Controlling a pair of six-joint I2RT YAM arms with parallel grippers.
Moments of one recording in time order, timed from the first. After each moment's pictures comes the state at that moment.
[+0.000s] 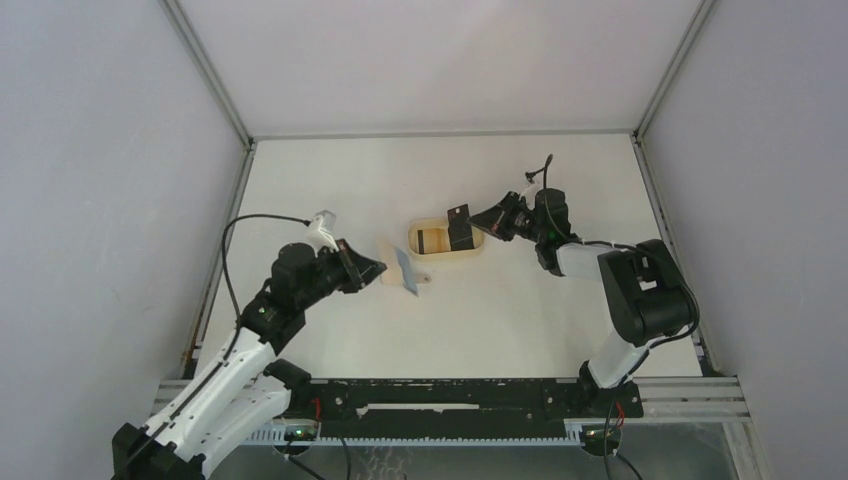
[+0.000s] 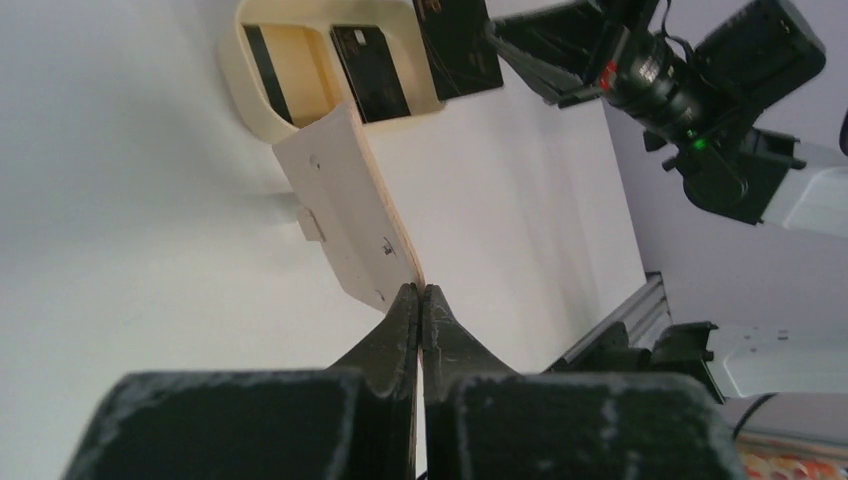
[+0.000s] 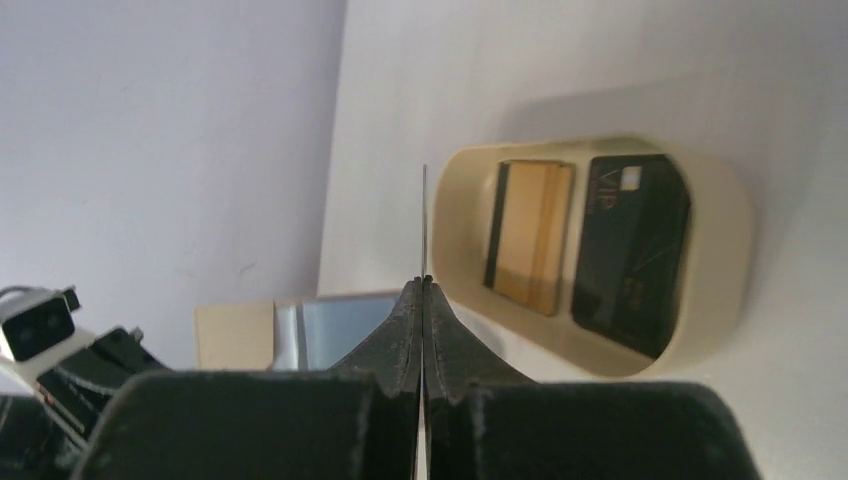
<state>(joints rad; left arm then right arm) -0.46 0.71 0.57 -0.21 0.21 -0.70 0.28 1.66 0.72 0.64 -0.59 1.00</state>
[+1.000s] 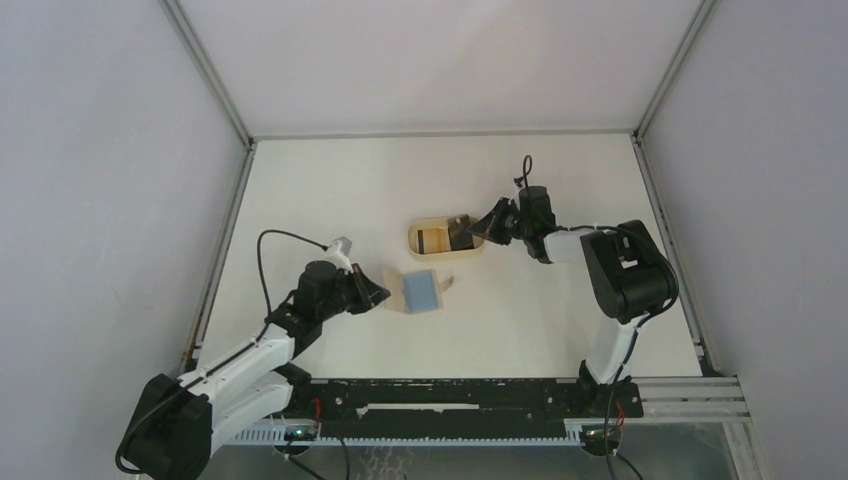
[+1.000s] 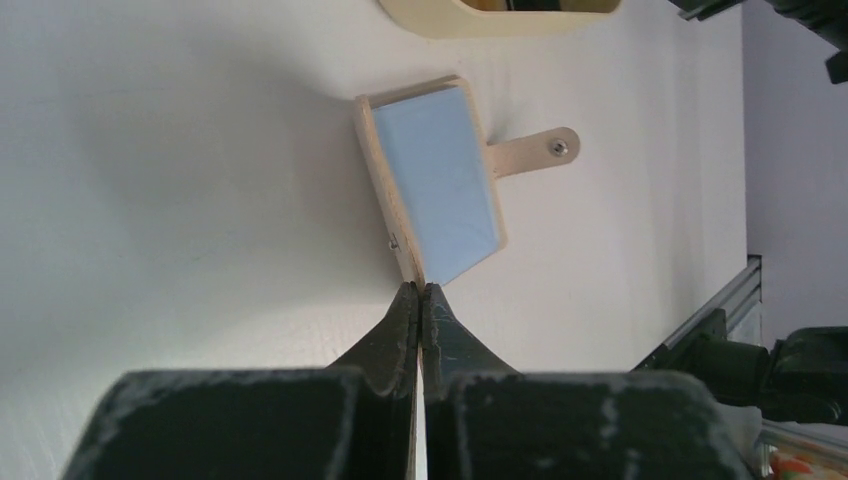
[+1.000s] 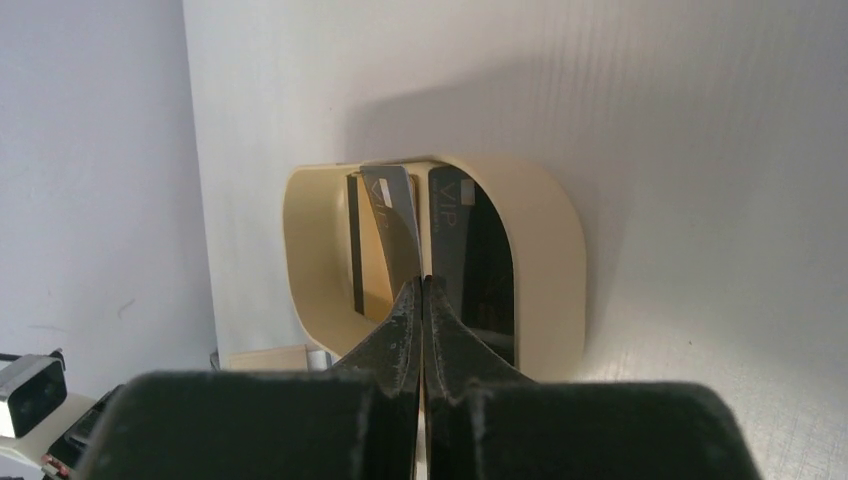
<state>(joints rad) -0.47 0.90 0.28 0.09 0.22 -0.73 0.30 1.84 0.86 0.40 -0.45 0.85</state>
